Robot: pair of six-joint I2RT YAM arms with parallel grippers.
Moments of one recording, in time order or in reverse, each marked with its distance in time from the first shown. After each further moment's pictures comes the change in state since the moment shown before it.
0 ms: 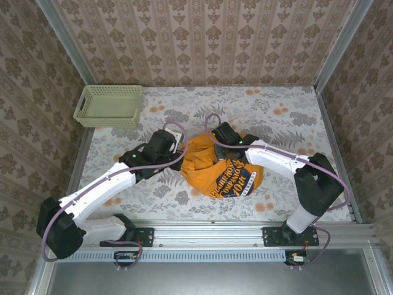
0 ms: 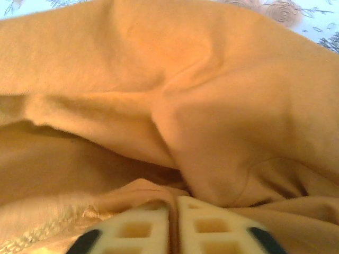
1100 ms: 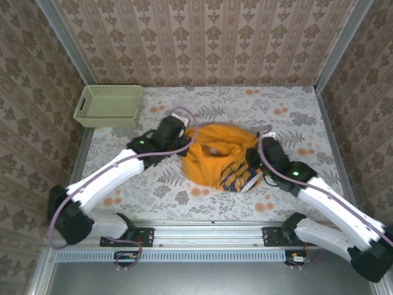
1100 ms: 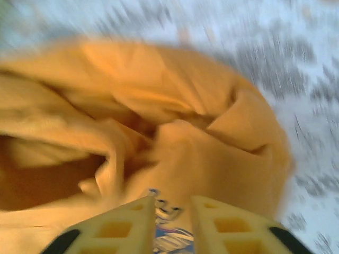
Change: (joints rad) left arm -0.042 0.177 0.181 -0.052 -0.125 0.051; right arm -0.061 -0.646 -0.364 -0.079 0.041 0.131
